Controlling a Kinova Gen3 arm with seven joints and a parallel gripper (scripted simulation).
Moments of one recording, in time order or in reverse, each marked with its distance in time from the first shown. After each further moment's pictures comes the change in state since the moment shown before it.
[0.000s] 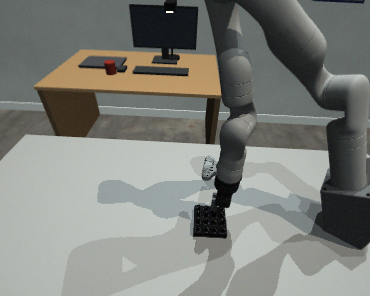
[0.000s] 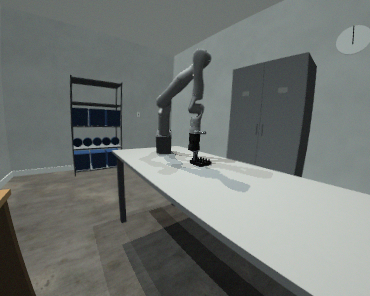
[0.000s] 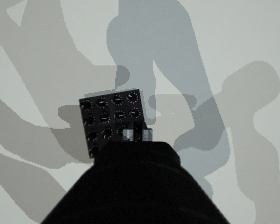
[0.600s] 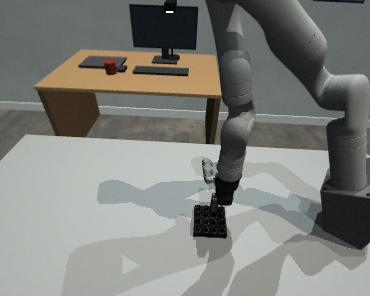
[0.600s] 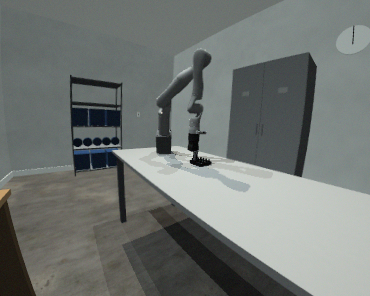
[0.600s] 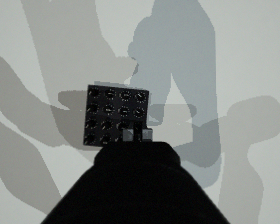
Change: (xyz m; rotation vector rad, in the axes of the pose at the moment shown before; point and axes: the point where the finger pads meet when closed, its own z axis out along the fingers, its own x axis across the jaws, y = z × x) arm 0.000 0.000 0.000 0.000 -0.001 -0.266
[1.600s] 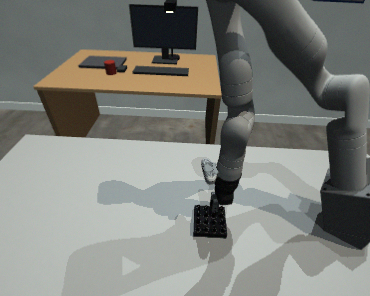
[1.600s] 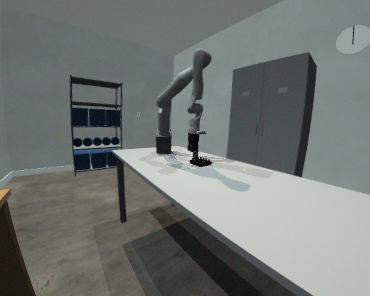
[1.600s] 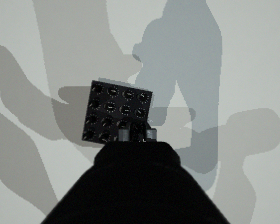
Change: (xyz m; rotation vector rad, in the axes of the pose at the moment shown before) arm 0.000 0.000 0.000 -0.001 0.001 -0.091
